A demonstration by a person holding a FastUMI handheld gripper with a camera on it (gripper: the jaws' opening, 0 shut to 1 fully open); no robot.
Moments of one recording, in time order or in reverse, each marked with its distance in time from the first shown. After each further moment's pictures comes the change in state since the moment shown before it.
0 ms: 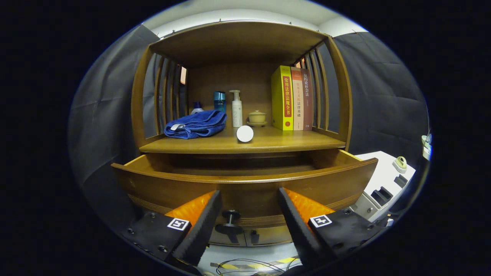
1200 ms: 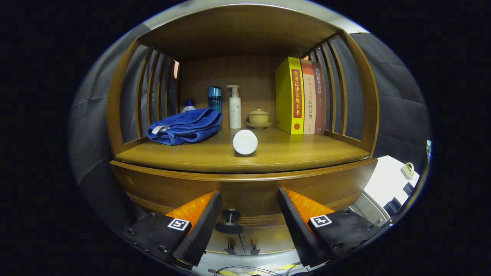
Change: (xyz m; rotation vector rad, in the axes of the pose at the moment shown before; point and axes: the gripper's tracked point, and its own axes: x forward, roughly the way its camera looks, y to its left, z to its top) arm 0.078 0.001 0.019 0.015 0.010 -0.004
